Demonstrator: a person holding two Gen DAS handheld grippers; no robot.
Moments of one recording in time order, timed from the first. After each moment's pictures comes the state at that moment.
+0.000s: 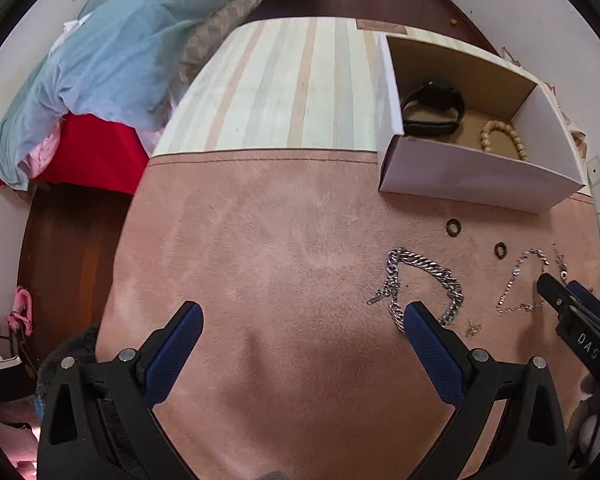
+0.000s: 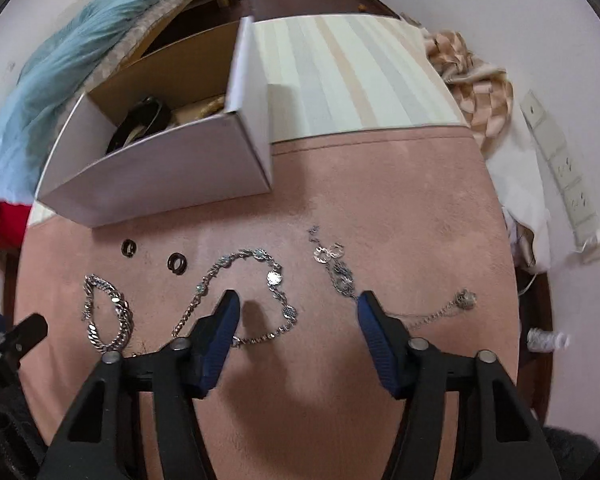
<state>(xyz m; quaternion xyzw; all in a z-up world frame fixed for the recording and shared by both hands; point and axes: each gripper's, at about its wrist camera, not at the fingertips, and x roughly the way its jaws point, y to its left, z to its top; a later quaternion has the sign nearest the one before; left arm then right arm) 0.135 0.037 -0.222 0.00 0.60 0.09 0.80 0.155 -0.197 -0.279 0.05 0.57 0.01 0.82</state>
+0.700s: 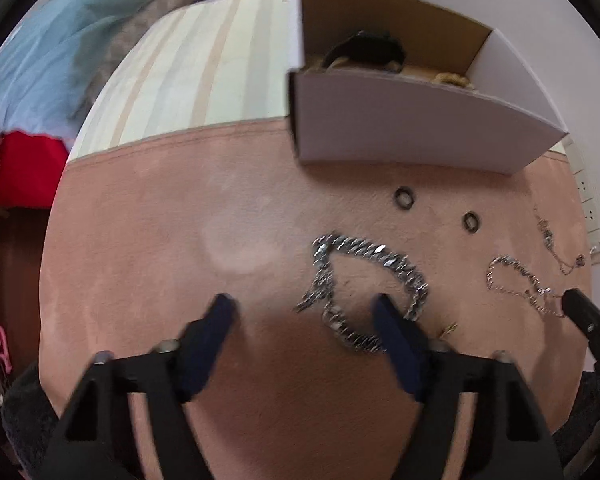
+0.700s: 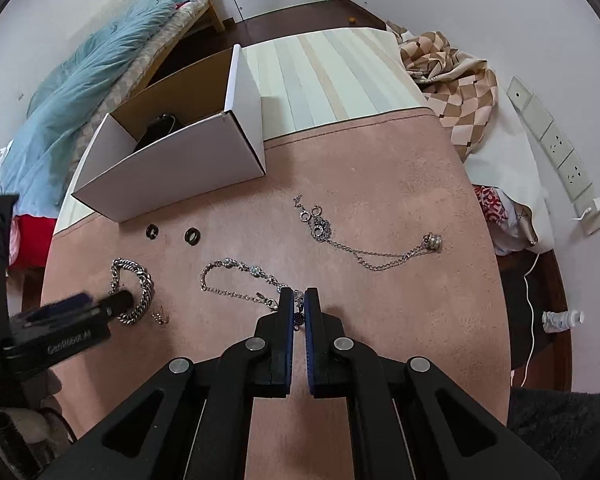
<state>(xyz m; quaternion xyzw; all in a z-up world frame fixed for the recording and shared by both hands) 0.140 -0.006 -0.261 0.00 0.60 -0.01 0.80 0.105 -0.219 -0.263 0.12 0.54 0.01 0.83</state>
